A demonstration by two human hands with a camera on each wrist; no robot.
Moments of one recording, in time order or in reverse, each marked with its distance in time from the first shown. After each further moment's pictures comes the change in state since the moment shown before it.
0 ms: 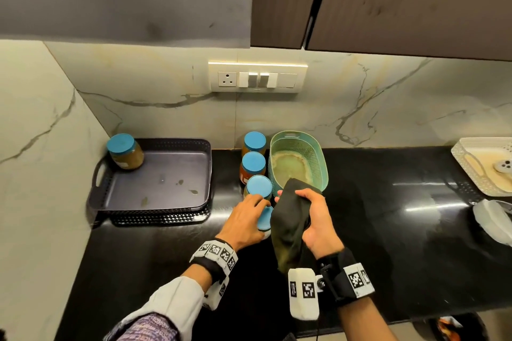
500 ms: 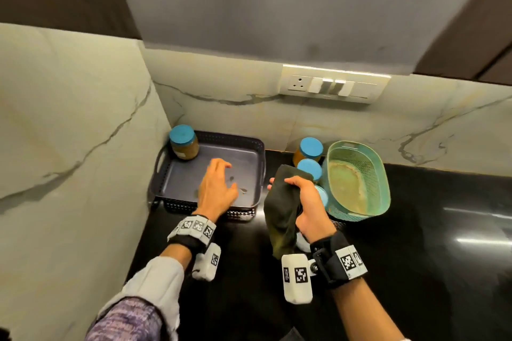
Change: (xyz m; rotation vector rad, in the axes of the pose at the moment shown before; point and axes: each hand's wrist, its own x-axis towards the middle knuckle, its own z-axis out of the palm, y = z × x) left_hand -0.054 -0.146 -0.119 -0.106 0.514 -0.453; right_hand 0.016 0.065 0.147 -0.264 -0.059 0.001
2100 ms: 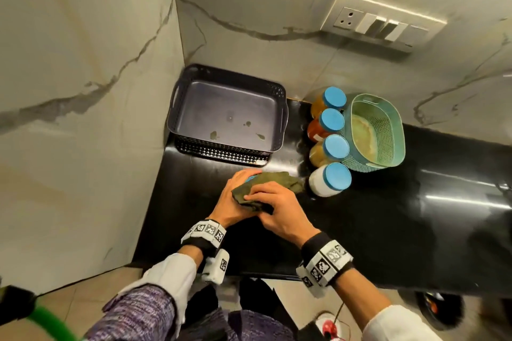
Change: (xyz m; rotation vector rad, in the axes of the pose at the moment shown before) left_hand -0.150 -0.072 0.029 -0.489 -0.265 0.146; right_hand -0.036 0.162 -0.018 -1.331 -0.549 -0.969
